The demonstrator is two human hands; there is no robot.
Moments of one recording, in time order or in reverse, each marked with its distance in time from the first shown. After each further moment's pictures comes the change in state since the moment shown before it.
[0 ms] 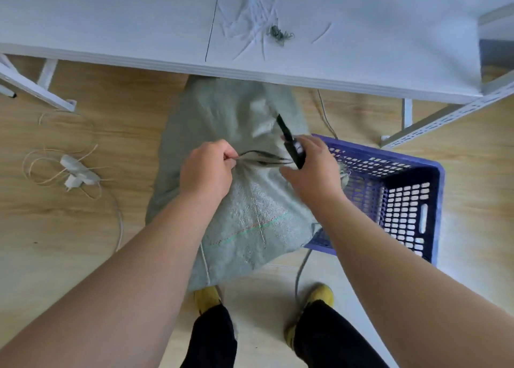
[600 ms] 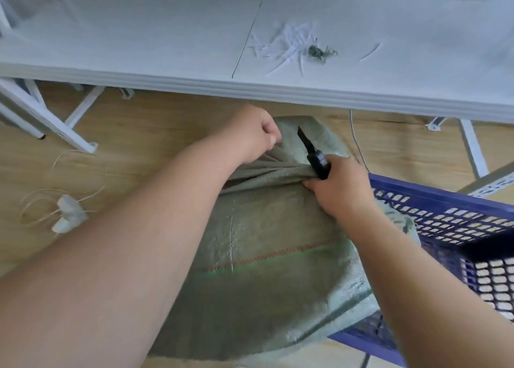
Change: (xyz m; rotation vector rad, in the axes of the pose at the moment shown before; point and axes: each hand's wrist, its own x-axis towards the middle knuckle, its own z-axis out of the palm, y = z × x) left_hand 0.118 -0.025 0.055 -0.106 -0.097 0.203; right_hand 0.099 0.065 0.115 -0.048 0.087 -0.070
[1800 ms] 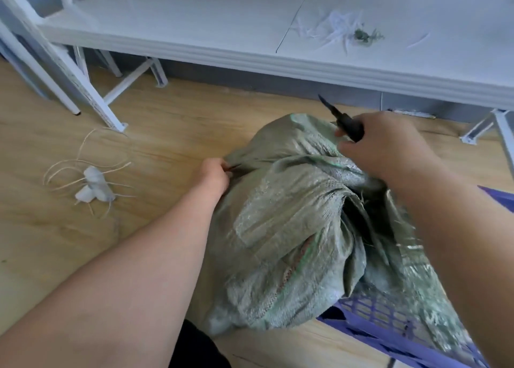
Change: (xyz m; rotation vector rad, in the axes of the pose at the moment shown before) left_hand -0.027 -0.187 0.080 -0.105 0.301 -0.482; right_hand -0.027 -0.029 -0.005 -0.249 0.029 -0.247
